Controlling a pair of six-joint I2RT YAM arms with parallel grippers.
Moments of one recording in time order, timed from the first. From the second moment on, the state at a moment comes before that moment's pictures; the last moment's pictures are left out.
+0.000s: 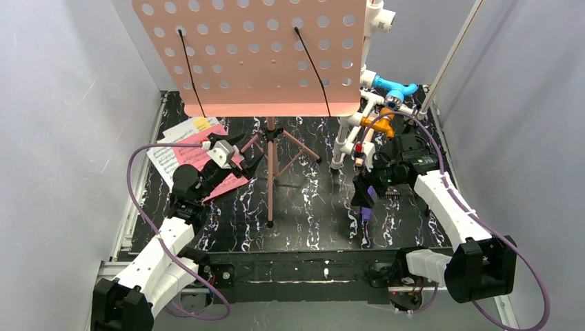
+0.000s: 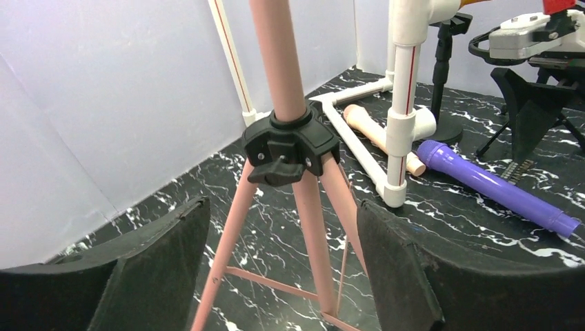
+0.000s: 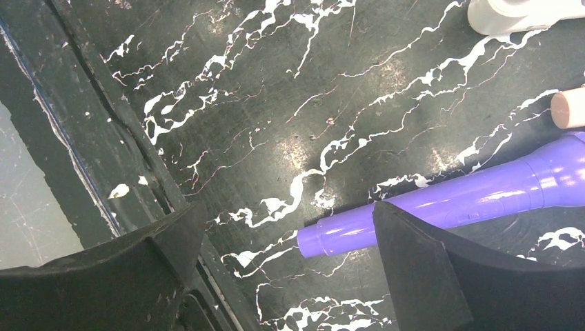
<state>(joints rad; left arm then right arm) -0.32 0.84 0.47 0.58 0.45 0.08 0.22 1.17 0.90 -0.85 -0.70 -0.58</state>
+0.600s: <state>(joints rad) -0.32 0.89 0.55 0.50 0.54 0.44 0.22 1.17 0.90 -0.85 -0.70 -0.58</state>
